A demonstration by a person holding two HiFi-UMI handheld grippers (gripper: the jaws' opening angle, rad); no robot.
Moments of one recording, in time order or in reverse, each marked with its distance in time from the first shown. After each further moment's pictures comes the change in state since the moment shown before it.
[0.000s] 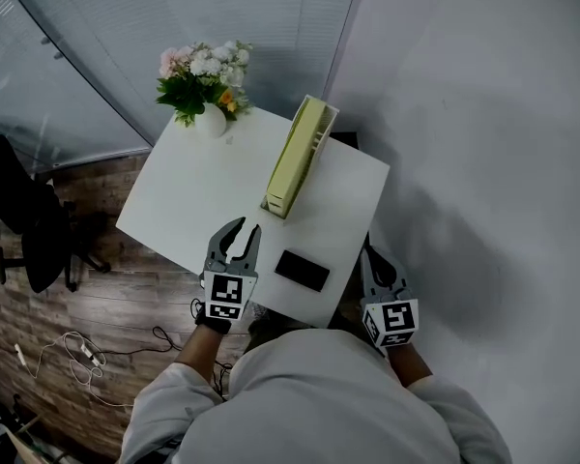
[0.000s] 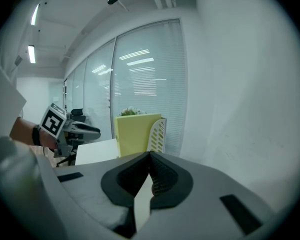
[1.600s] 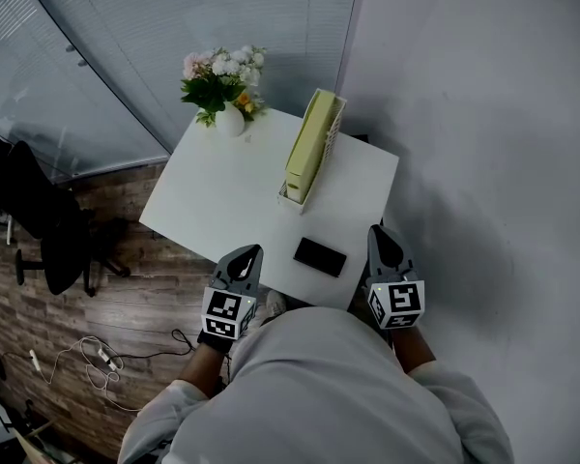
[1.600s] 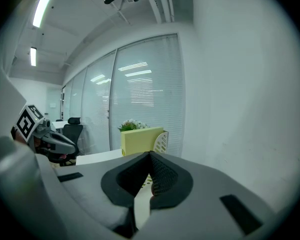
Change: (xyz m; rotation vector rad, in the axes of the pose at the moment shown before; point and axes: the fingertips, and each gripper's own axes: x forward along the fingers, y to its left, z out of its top) left arm -0.104 -0.031 -0.017 -0.098 0.047 -0.117; right arm -0.027 0.031 0.030 0.011 -0.134 -0.044
